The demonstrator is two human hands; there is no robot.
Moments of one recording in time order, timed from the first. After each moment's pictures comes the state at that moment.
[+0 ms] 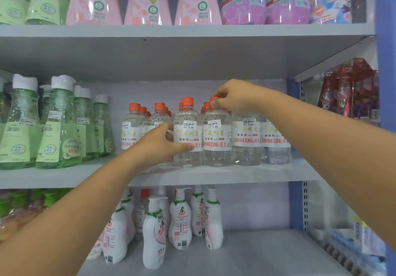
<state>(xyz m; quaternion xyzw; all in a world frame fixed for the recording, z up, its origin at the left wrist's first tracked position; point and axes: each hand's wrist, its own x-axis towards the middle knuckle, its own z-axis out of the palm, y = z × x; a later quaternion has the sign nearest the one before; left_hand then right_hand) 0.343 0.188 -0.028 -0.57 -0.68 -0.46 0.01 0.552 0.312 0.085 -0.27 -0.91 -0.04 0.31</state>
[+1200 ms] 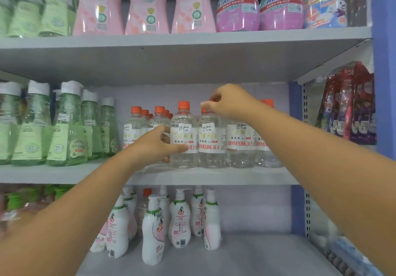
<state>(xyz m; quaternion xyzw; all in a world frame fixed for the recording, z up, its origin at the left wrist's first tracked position) 0.346 0.185 -0.028 -0.56 -0.68 -0.48 -0.02 0.556 0.300 0.073 -0.27 -0.88 -0.03 0.38</state>
